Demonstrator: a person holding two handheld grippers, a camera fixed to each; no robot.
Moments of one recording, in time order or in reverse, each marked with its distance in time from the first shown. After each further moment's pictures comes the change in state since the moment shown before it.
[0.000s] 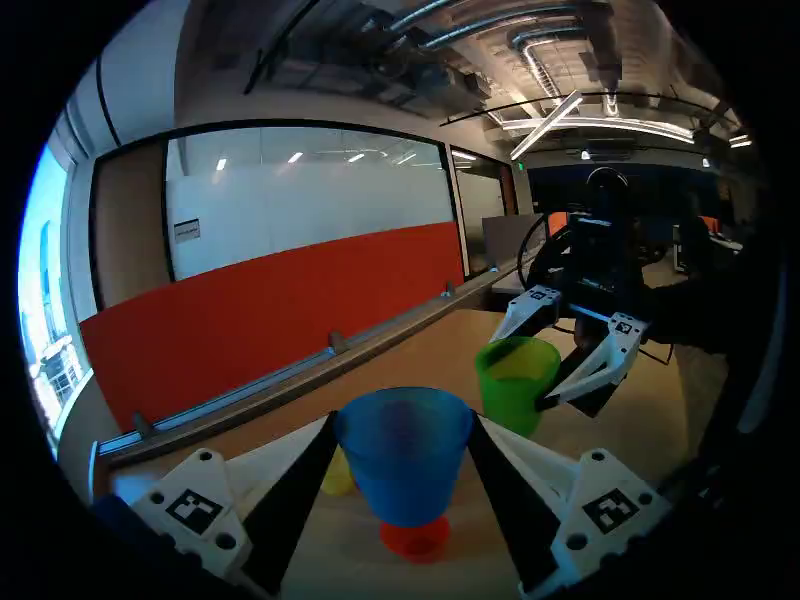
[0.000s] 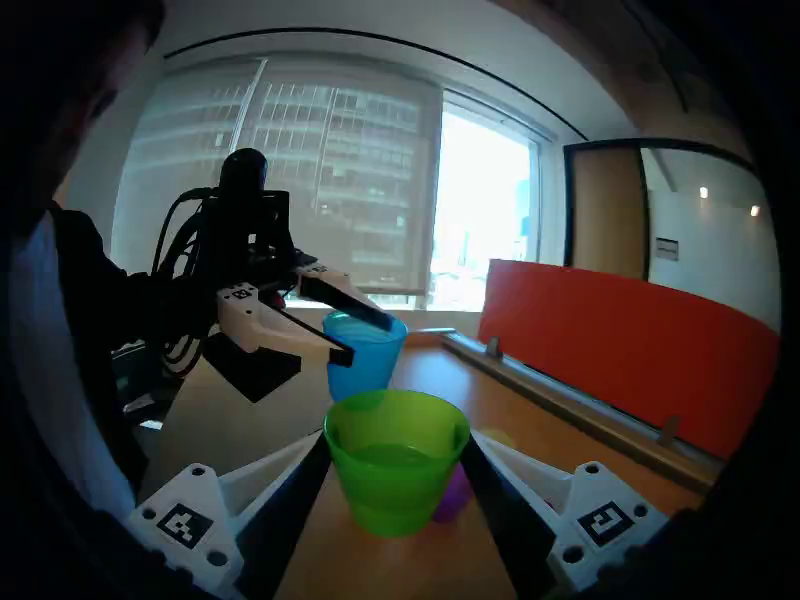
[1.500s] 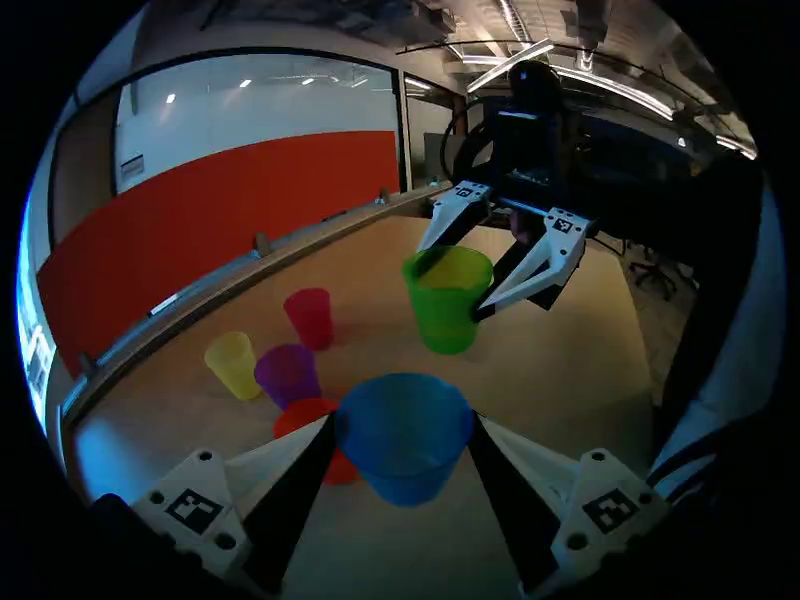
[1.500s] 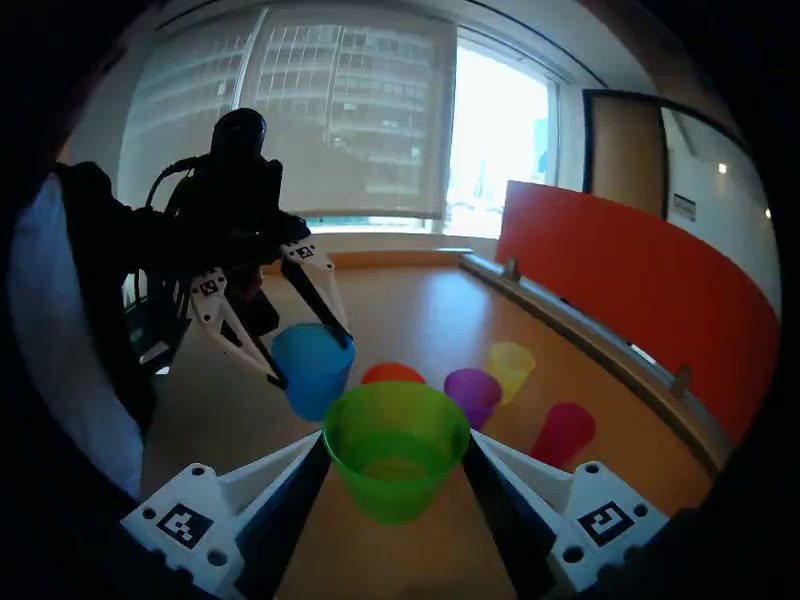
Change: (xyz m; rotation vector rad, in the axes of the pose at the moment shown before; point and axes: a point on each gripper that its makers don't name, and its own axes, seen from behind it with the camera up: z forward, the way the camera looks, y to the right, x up) left arm -0.117 0.087 -0.009 -0.214 -0.277 -0.010; right arm -0.085 -0.007 -0.029 0.060 -0.263 0.002
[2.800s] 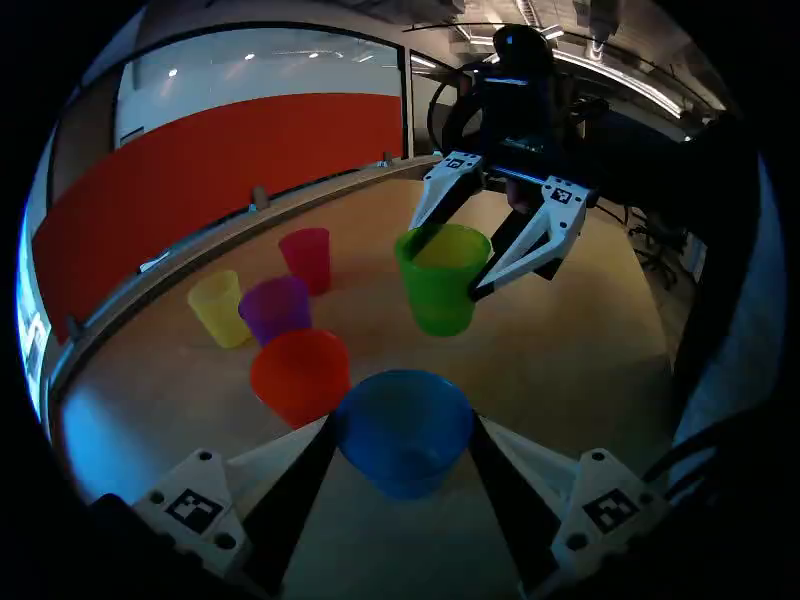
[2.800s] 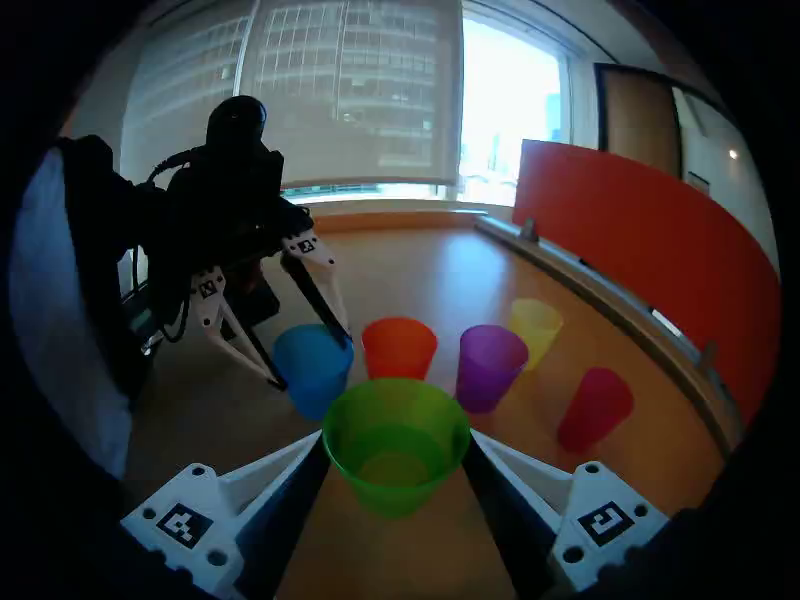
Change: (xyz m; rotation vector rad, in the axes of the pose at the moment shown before) left arm -0.064 -0.007 0.025 -0.012 -0.083 -0.032; right arm -0.050 0.005 0.040 0.054 -0.095 0.014
